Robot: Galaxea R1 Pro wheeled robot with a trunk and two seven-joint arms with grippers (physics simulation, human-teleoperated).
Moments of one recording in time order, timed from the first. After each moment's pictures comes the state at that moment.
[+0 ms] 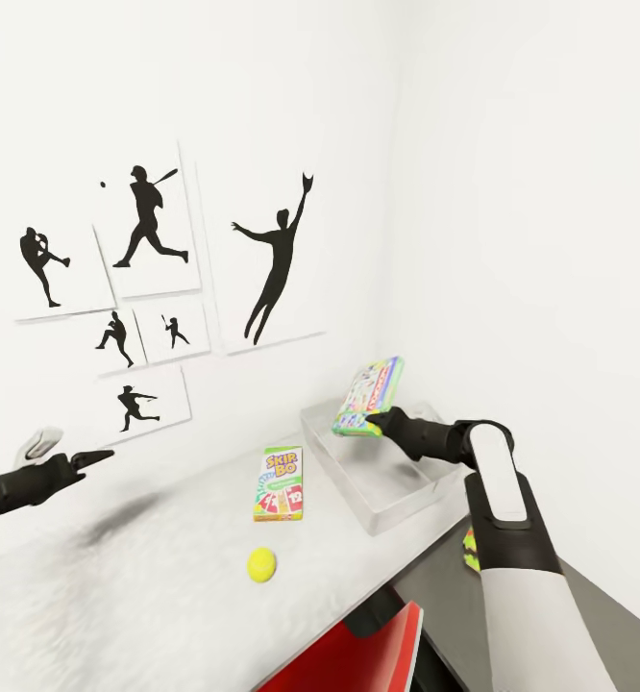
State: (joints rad) left arm -0.62 0.37 0.64 -1.10 -0.05 1.04 -0.97; right arm -0.69 0.13 -0.14 -1.37 -1.07 1.04 -0.47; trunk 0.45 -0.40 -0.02
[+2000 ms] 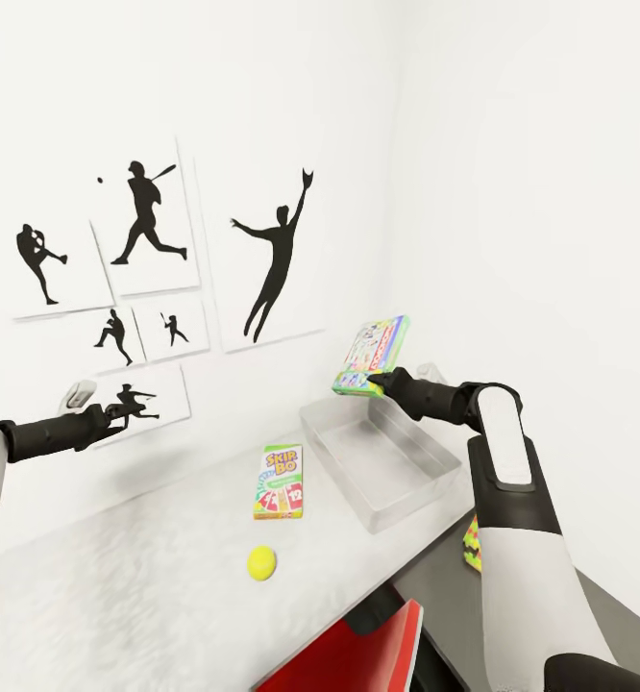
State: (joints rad) left arm -0.87 0.37 0.52 -0.91 -0.05 1.04 -0.97; right arm -0.82 0.13 -0.15 -1.39 -1.09 1.04 -0.48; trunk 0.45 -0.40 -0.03
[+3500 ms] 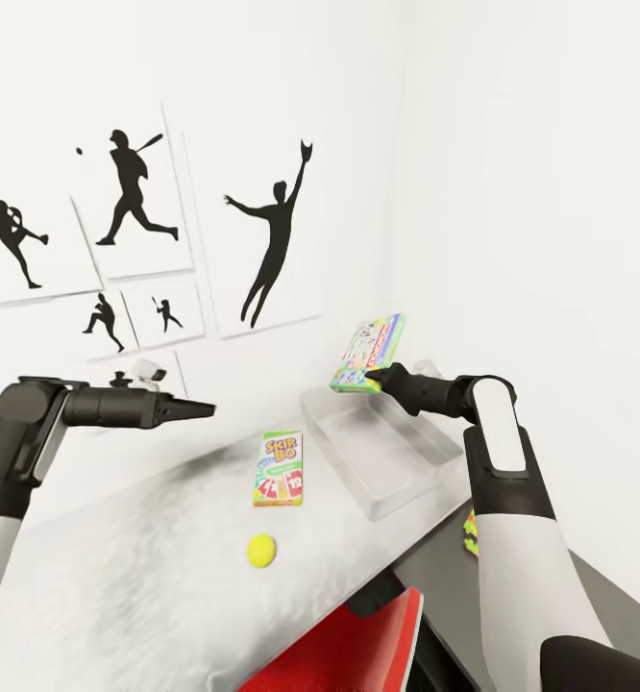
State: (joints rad) left arm -0.87 0.39 -0.01 -1.25 0.08 1.04 -1.57; right arm -0.86 0.13 -0.15 -1.33 -1.09 1.04 -0.48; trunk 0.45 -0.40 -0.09
